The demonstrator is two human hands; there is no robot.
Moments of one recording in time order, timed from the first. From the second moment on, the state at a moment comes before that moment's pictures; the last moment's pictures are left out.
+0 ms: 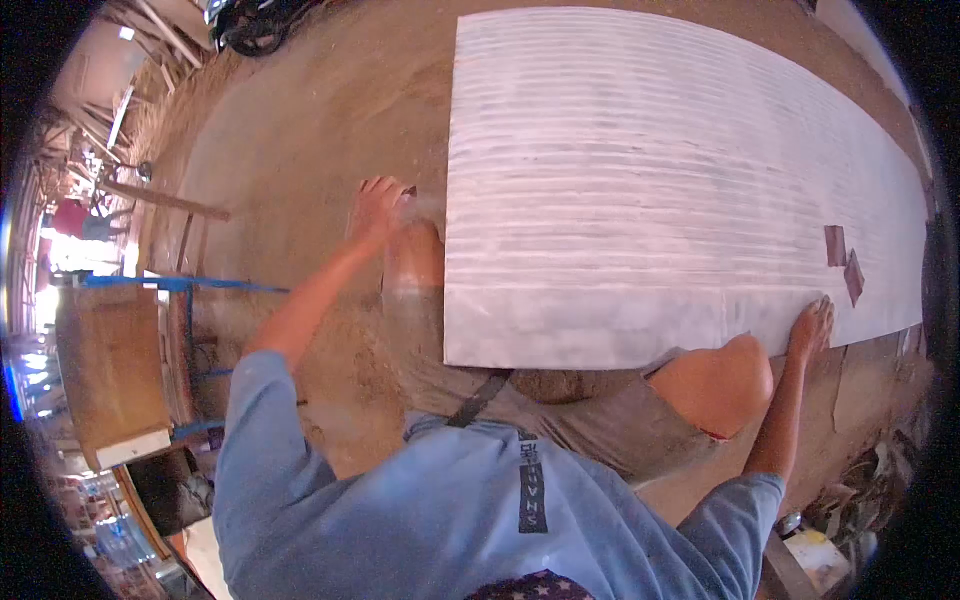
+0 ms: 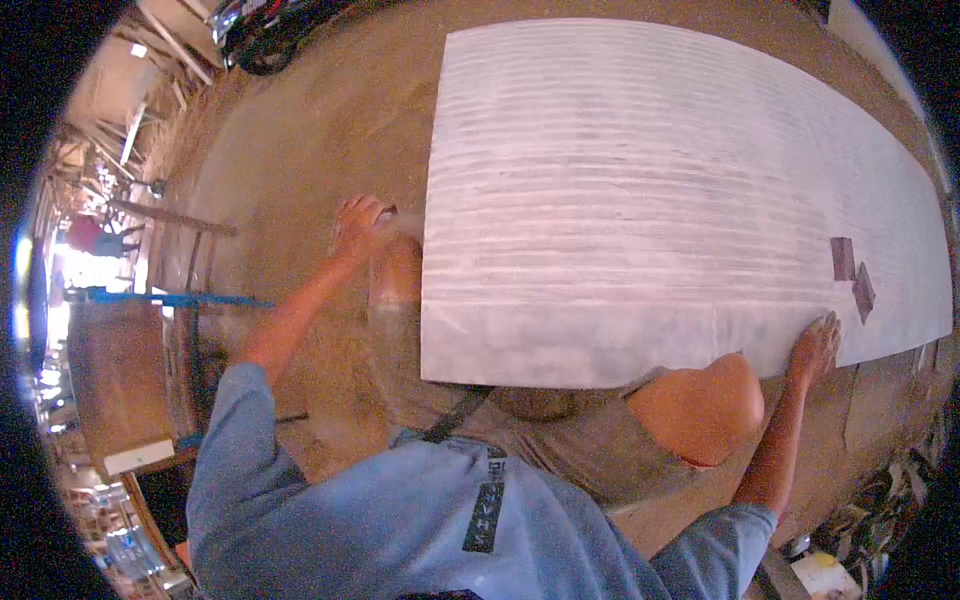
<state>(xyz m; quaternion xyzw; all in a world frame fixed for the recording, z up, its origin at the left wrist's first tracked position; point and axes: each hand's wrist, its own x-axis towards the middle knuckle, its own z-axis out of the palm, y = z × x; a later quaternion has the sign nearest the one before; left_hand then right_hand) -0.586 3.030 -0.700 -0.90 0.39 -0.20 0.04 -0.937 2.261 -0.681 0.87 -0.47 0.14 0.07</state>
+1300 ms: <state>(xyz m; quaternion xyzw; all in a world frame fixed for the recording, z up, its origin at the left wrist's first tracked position) -0.601 2.782 -0.628 -0.83 0.51 -0.04 -0.19 -0.935 2.270 -0.676 0.85 -0.49 0.17 0.10</state>
